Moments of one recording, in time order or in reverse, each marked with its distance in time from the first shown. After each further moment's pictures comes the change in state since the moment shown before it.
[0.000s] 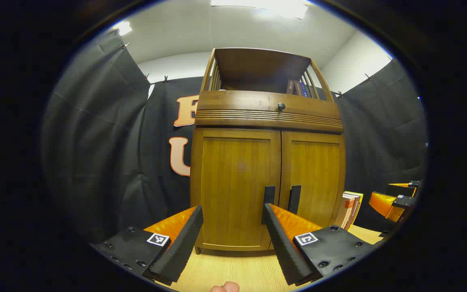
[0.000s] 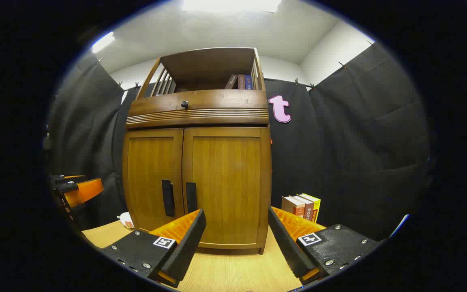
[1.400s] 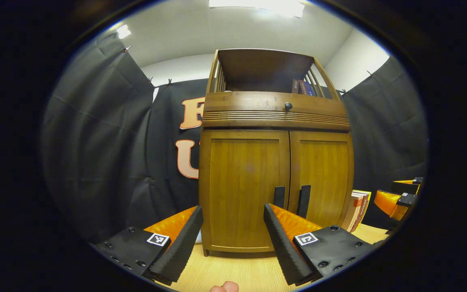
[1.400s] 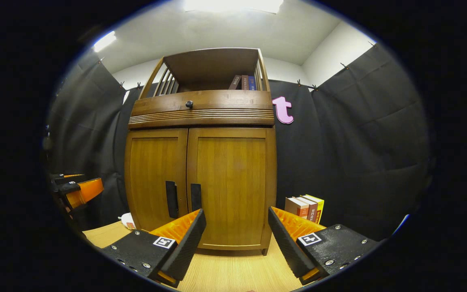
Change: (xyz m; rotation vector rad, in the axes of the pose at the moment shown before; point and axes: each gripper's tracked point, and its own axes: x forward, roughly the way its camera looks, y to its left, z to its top) left arm 0.006 0.020 0.001 0.014 -0.012 0.050; right arm 0.003 0.019 0.010 -0.005 -0.013 0.002
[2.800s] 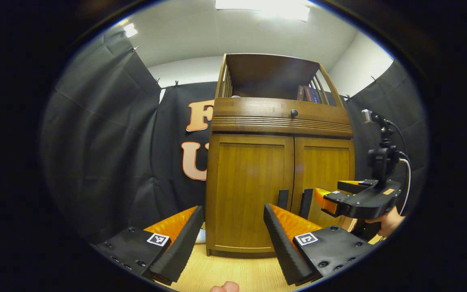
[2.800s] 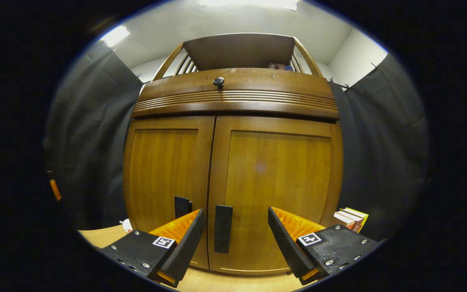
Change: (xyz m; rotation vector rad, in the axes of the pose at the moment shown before) left arm -0.016 0.016 0.008 -0.025 -0.023 0.025; right arm 0.156 0.100 -0.014 -0.035 -0.004 0.183
